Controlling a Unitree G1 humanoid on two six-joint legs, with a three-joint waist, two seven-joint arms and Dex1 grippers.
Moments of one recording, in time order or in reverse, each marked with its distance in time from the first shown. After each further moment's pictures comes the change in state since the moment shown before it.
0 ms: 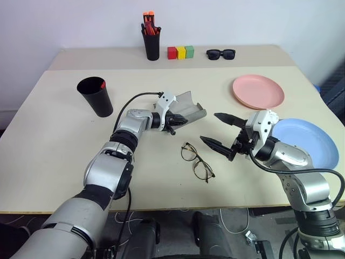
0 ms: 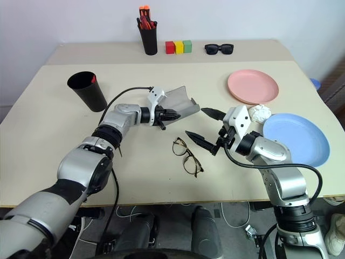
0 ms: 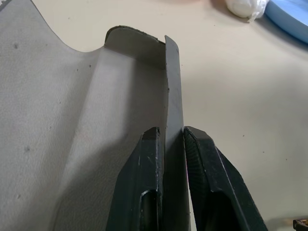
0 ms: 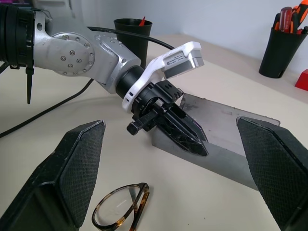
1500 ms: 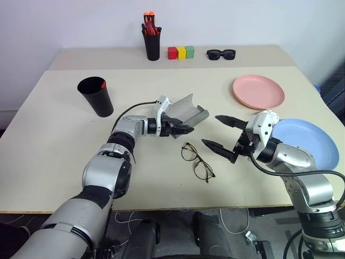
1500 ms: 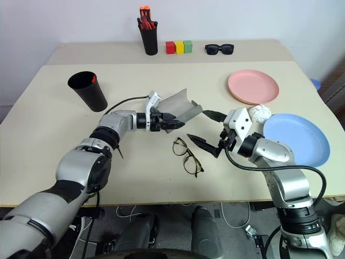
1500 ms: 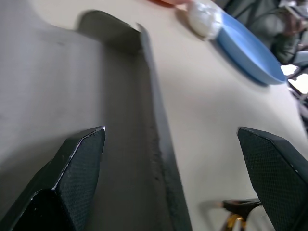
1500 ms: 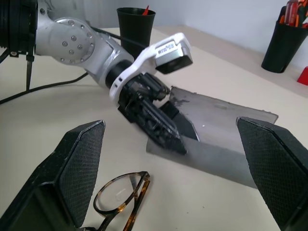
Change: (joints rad) left arm 0.010 -0.007 0.107 0.044 -0.040 0.154 -0.146; right arm 0.019 -0.031 0.002 -0.007 -0.016 -0.010 0.009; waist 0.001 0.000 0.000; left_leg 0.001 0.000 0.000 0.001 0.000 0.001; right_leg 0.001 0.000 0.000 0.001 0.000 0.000
